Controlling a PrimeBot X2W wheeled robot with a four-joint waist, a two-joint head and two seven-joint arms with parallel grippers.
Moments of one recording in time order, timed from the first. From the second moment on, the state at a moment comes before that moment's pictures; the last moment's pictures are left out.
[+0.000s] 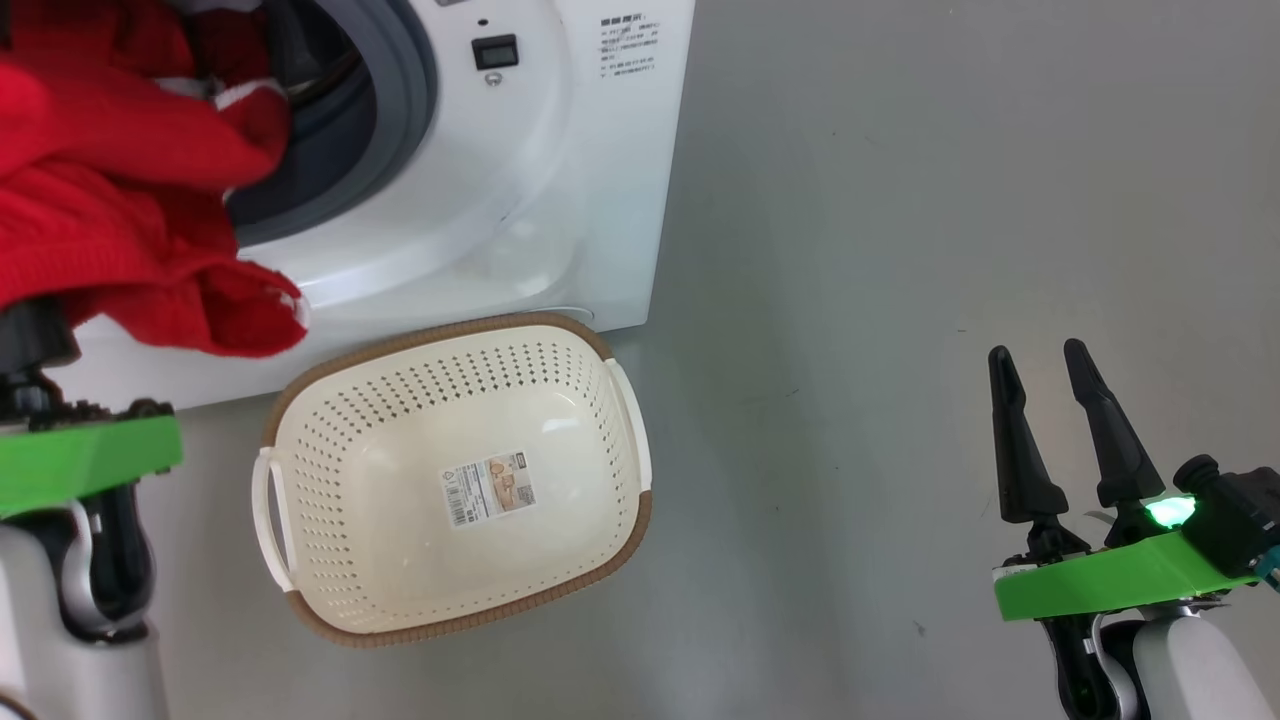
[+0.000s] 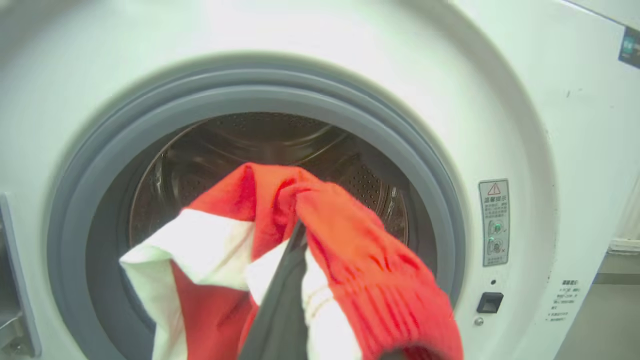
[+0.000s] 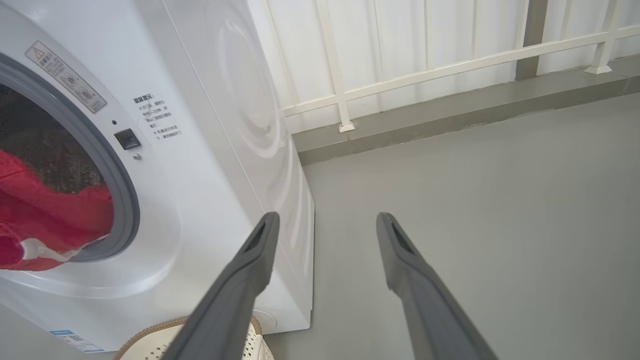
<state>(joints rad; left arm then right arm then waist) -0.51 0.09 0.26 0.12 -0.27 -0.13 -0.26 -0.13 -0.04 -0.01 0.09 0.42 0.12 -0.26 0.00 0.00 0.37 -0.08</state>
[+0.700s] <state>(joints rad) -0.40 0.07 0.16 0.05 -0.28 -0.13 -0.26 -0.13 -0.04 0.00 0.09 0.43 0.12 -0.26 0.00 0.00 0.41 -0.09</state>
